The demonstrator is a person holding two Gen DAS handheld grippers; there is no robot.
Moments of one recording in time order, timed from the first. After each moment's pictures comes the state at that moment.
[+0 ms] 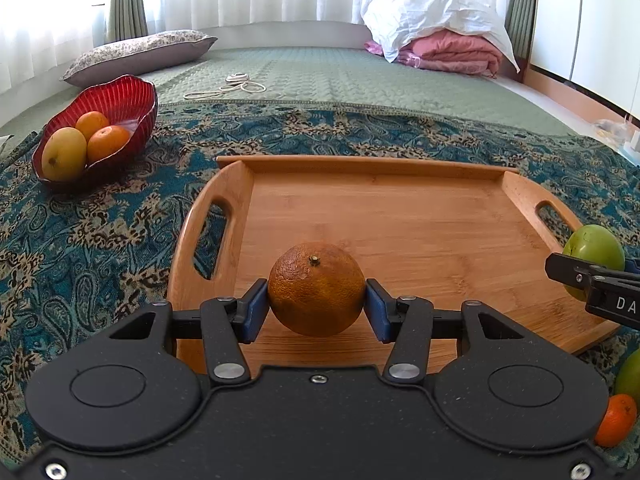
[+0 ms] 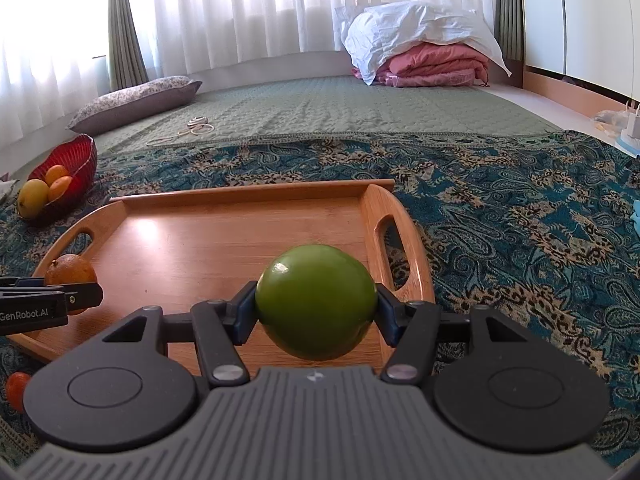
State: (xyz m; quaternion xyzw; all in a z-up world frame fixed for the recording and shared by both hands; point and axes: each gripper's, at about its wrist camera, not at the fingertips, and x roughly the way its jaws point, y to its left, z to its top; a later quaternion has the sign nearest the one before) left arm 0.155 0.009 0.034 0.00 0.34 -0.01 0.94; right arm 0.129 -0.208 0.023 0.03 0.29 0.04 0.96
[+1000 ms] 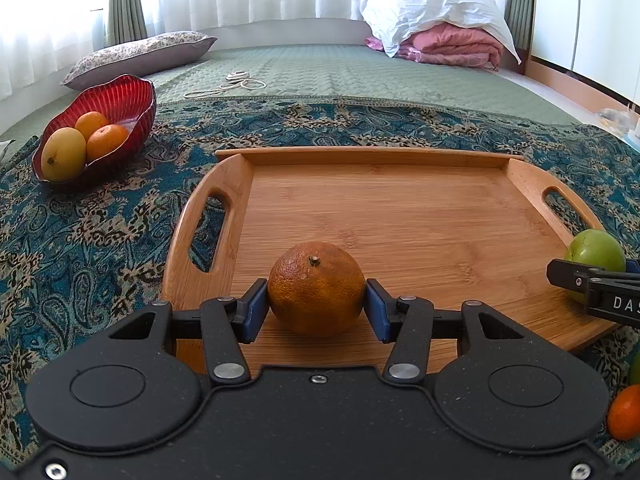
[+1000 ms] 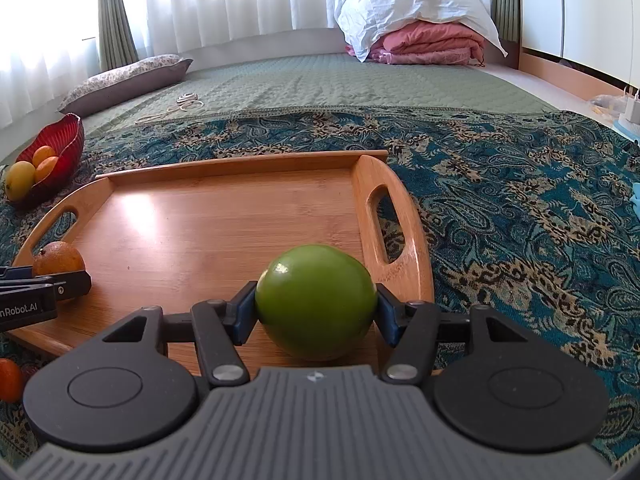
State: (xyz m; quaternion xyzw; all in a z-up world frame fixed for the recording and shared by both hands) left arm 0.157 0.005 0.026 0.01 0.34 -0.01 0.94; right arm 0.135 -0.208 0.011 0.03 0.32 0.03 0.95
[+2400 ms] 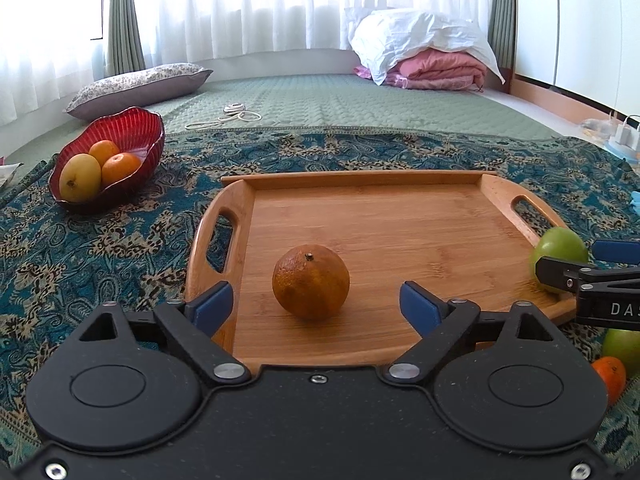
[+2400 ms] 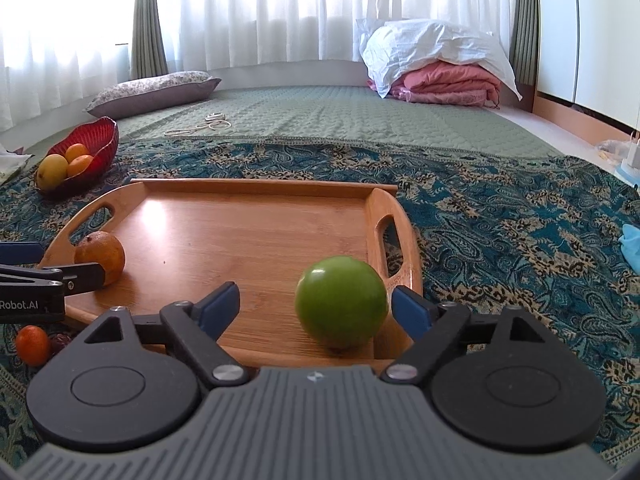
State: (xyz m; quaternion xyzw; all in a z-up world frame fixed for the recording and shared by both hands) left arm 0.102 0.002 0.047 0.02 0.29 -0.02 0.96; right arm 0.090 -0.205 0.032 -0.01 0.27 0.06 0.96
